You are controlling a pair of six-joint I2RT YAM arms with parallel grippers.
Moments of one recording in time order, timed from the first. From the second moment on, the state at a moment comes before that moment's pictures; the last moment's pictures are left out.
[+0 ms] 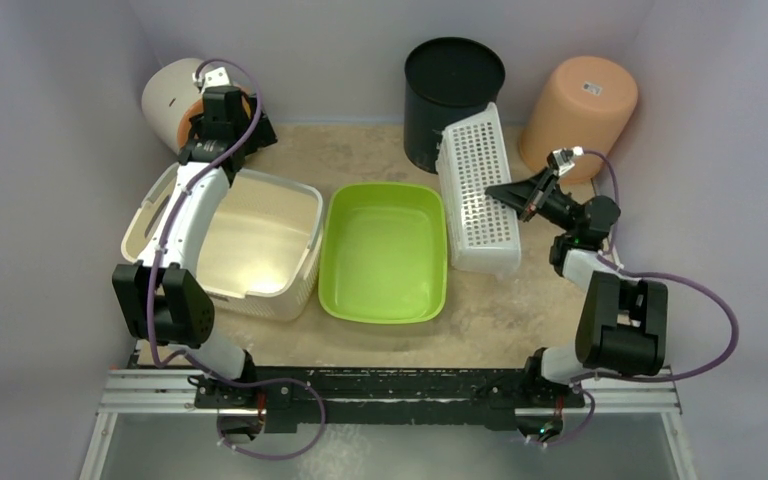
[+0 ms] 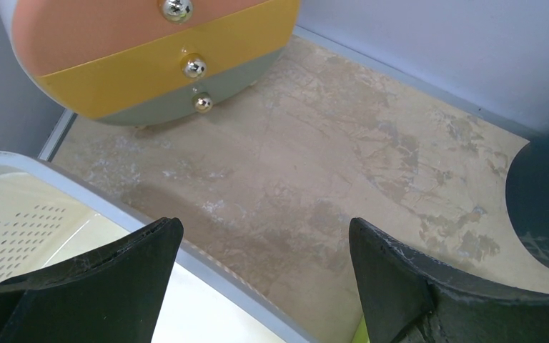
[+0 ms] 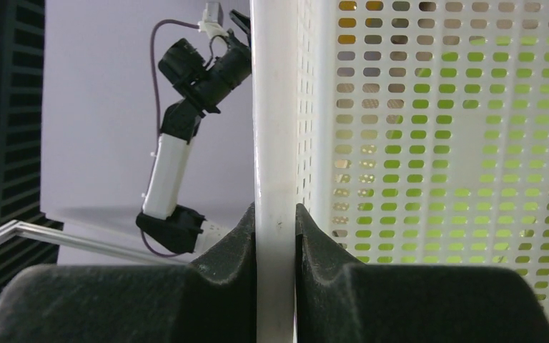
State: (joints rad) left arm -0.07 1.60 1.55 -0.49 -0.30 -0.36; right arm -0.19 1.44 0.65 1.11 -1.16 1.57
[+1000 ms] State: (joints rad) left arm -0.07 1.60 1.60 -0.52 -0.33 -0.33; right arm -0.52 1.99 0.58 1.51 -1.25 1.89
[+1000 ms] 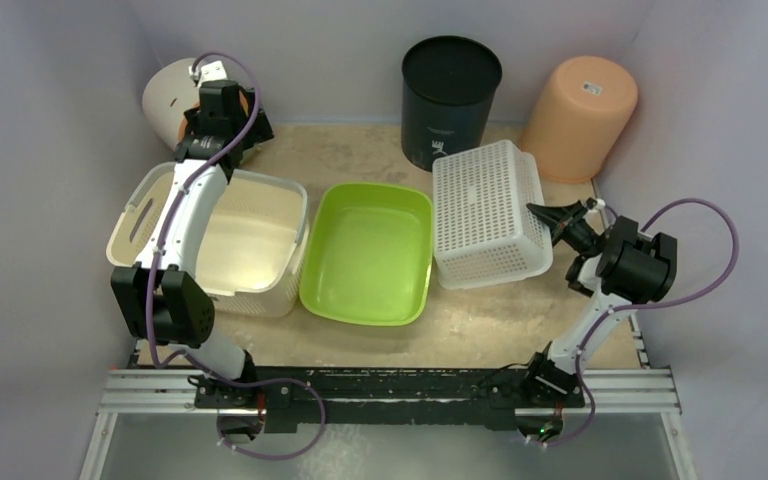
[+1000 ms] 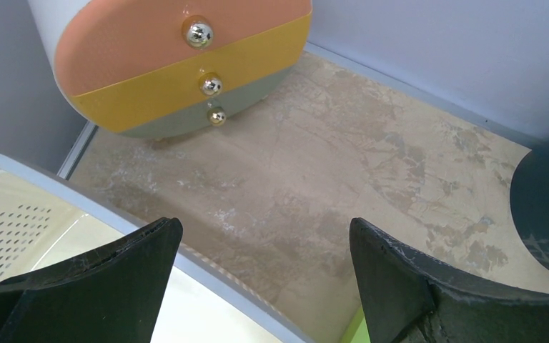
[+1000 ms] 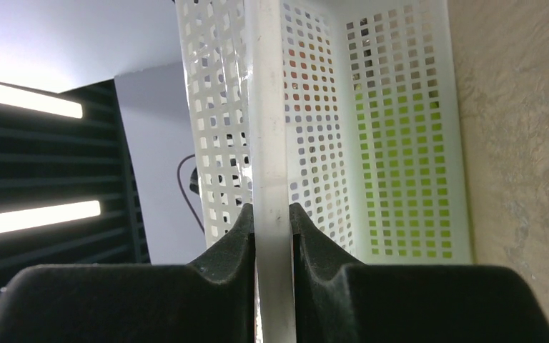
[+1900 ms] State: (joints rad) left arm -0.07 1.68 1.68 -0.51 -0.32 -0.33; right arm -0.51 1.93 1.43 -0.10 -1.29 0.59
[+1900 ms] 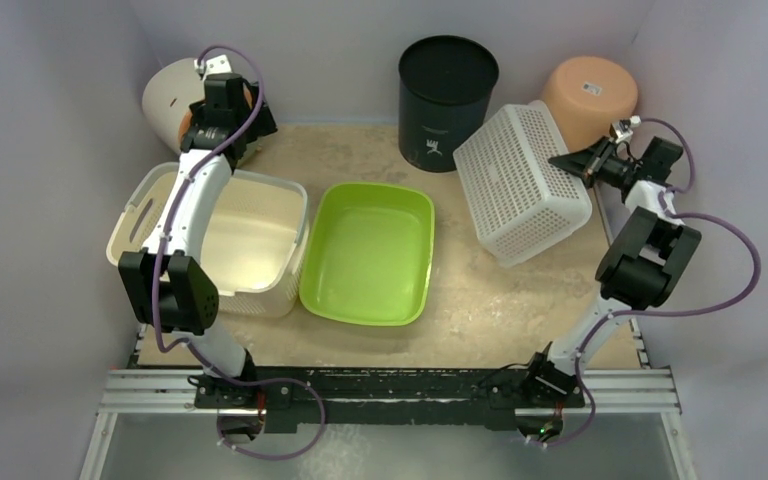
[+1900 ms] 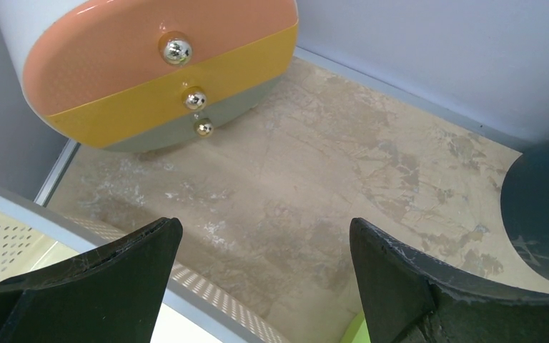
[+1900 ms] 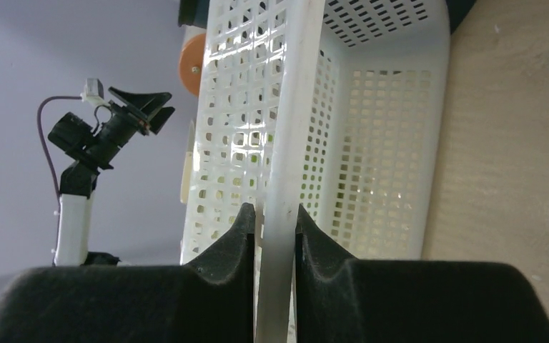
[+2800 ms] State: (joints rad) left arm -0.07 1.68 1.64 -0.51 -0.32 -0.31; right arm -0.45 2.07 1.22 -0.13 -1.05 0.27
